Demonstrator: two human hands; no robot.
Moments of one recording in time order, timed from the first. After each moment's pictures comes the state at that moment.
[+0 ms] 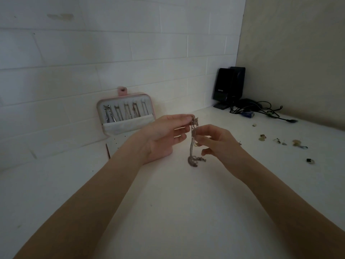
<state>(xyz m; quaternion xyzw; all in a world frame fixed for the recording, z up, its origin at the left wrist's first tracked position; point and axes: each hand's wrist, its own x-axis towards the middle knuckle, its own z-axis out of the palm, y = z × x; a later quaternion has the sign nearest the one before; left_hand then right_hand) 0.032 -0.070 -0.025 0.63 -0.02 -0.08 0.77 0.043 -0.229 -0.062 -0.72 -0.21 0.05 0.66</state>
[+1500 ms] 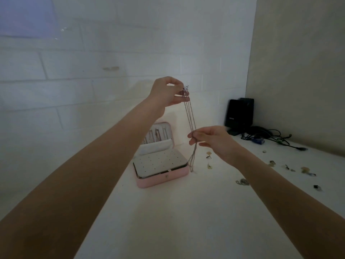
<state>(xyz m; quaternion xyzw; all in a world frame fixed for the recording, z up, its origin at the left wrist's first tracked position) 0.004 -0.050 0.112 0.73 -0.03 0.24 0.63 0.046 -0.200 0.008 -0.72 -0.32 0.06 0.61</state>
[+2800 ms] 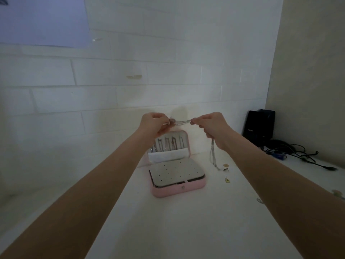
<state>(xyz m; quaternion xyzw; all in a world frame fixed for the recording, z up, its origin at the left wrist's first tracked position) -0.010 0.024 0.065 0.63 0.10 0.24 0.73 0.061 -0.128 0.062 -0.75 -0.23 0.00 0.62</state>
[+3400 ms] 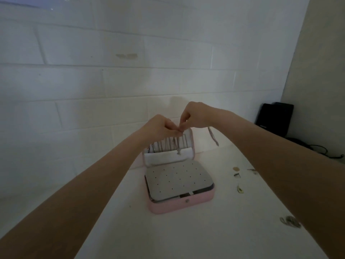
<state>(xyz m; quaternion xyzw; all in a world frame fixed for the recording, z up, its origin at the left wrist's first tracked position) 0.057 0.064 0.037 0.91 0.02 0.14 0.38 0.127 -0.062 0.080 -0.90 -0.42 -0.03 0.12</state>
